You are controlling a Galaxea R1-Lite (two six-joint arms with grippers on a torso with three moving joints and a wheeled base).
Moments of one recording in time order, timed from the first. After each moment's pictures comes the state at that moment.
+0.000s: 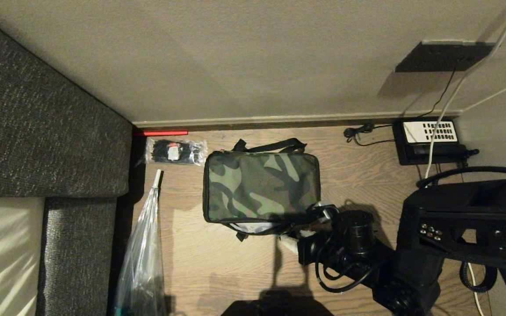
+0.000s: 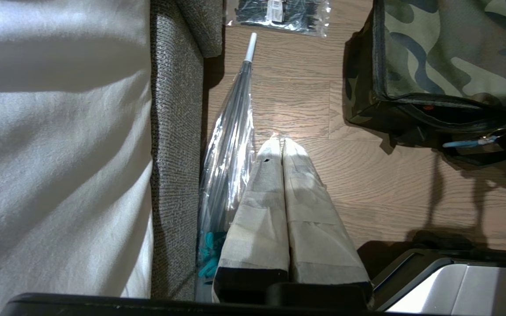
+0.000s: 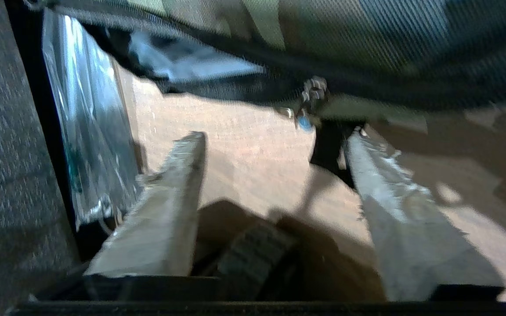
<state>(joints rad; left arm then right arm) 0.00 0.00 0.00 0.00 0.01 -0.01 0.59 2.33 -0.63 -1.34 0.09 0.28</state>
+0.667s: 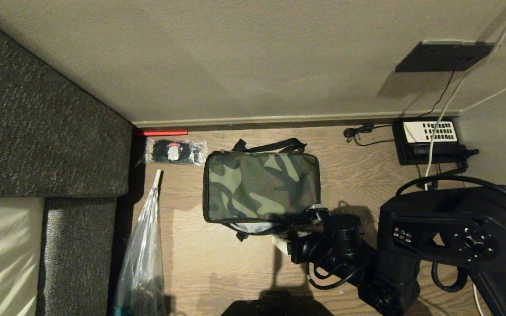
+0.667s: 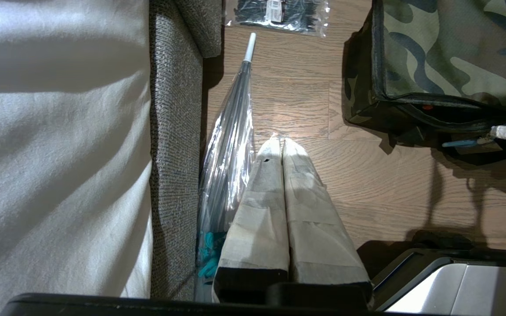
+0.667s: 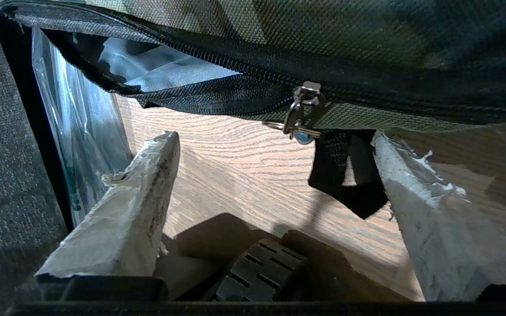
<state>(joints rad) 0.00 0.00 0.00 0.00 0.01 -0.01 0.59 2.45 -0.72 -1.37 0.09 0.34</state>
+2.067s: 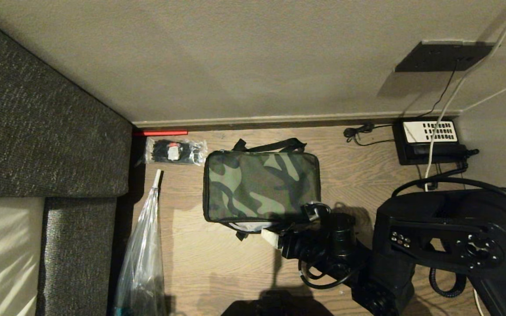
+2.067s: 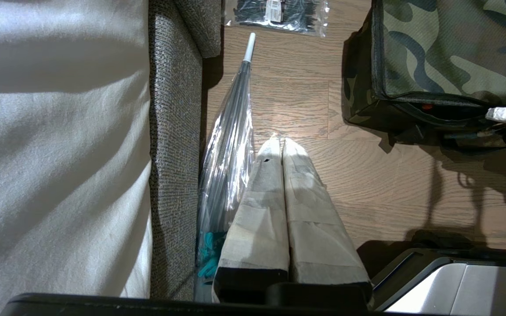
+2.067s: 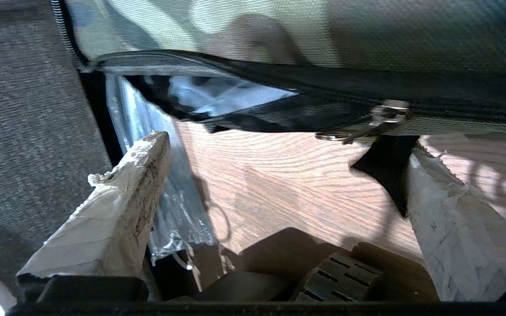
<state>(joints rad) 0.00 0.00 0.00 0.00 0.01 -0.01 0.64 2.43 -0.74 -1.41 0.10 0.54</state>
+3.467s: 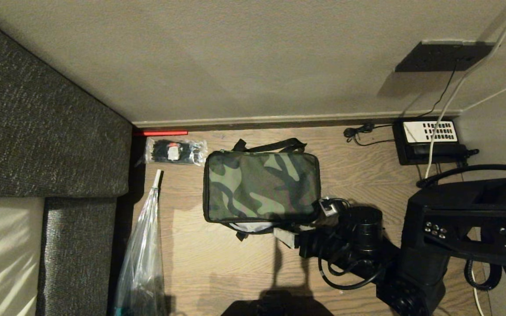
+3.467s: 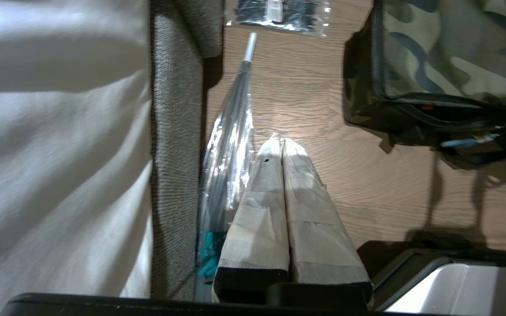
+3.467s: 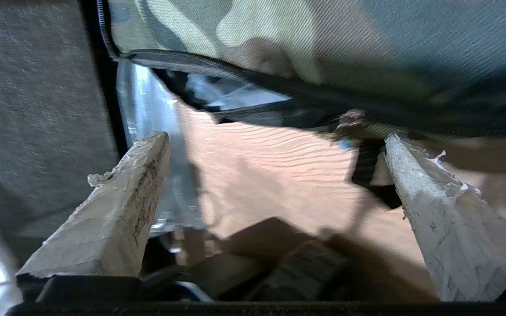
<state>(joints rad) 0.00 0.00 0.00 0.00 0.01 -0.01 0.58 2.32 -0.61 -1.44 0.20 0.44</state>
